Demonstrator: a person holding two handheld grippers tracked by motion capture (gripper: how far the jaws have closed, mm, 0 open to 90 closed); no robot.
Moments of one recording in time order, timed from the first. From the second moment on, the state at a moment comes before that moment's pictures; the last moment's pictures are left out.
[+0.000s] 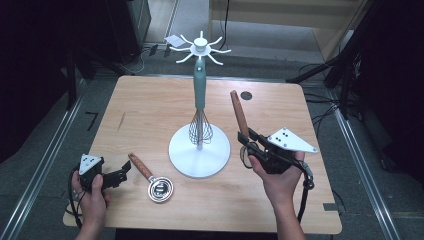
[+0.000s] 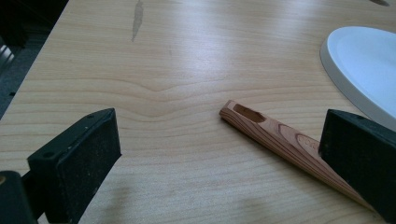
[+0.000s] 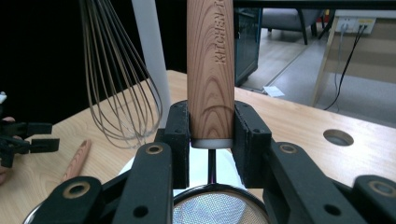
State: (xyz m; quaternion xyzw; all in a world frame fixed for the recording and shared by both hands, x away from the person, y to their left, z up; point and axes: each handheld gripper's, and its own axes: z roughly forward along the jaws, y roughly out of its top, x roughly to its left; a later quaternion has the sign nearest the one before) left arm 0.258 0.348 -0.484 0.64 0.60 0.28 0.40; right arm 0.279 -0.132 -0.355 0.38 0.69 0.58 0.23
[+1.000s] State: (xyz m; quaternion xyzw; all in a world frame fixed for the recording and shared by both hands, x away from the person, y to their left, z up) left arm 0.259 0.348 -0.484 0.64 0.60 0.28 0.41; right arm 0.265 -0.113 -0.311 0.33 0.65 0.62 0.27
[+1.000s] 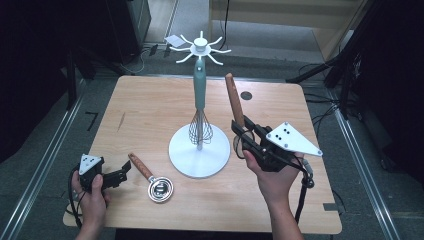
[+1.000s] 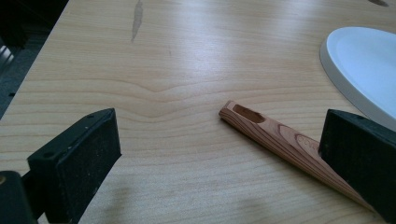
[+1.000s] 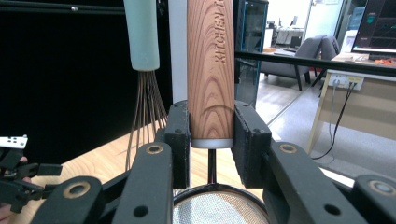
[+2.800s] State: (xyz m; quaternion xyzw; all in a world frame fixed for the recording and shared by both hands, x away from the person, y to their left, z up) left arm 0.259 0.348 -0.484 0.63 0.60 0.27 0.41; right arm 0.272 -0.088 -0.283 0.32 0.64 0.62 0.32
